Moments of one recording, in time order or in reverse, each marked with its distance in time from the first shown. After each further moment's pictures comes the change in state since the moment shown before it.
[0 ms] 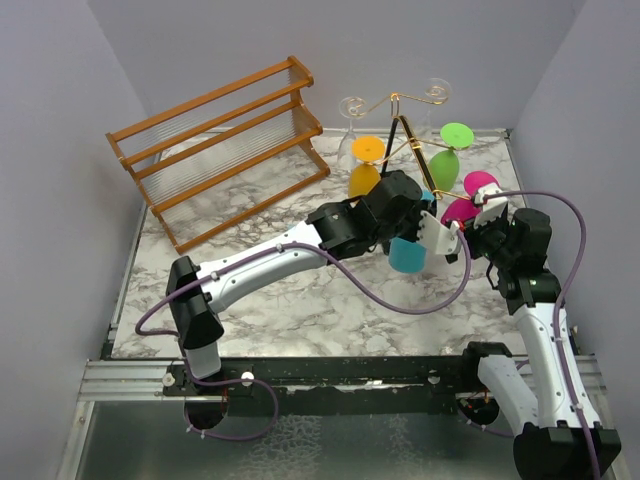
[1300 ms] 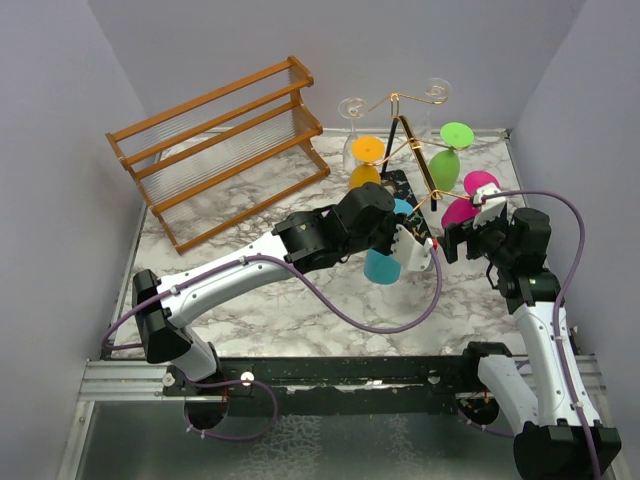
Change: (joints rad) left arm -0.012 -0.198 -0.162 -0.079 0.017 0.055; right arm 0.000 0.006 0.000 0.000 -0.004 -0.019
